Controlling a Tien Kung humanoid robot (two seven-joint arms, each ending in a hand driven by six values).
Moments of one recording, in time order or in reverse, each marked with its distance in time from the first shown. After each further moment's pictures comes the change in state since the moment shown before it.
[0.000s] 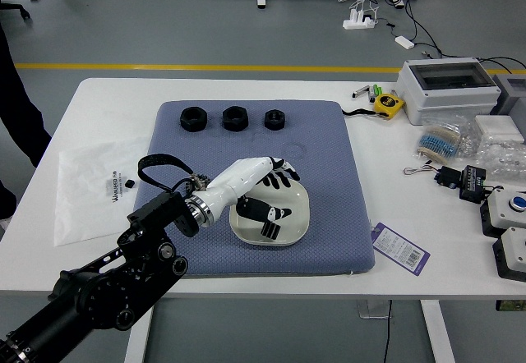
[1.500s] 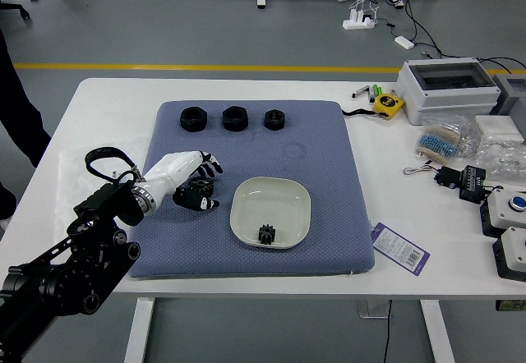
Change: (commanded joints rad) left arm 0.007 0.077 -0.173 0.145 0.199 -0.036 0.041; right arm -0.001 0.002 -0.008 -0.002 0.019 -0.002 0.006
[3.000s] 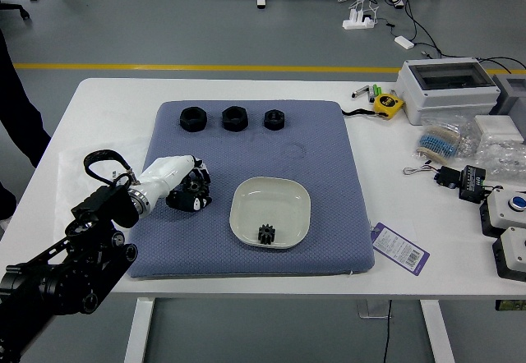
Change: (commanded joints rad) left arm -0.009 0.010 0.013 0.050 0.020 0.018 0.045; right arm -0.014 0.002 0.002 0.001 0.002 -0.004 0.001
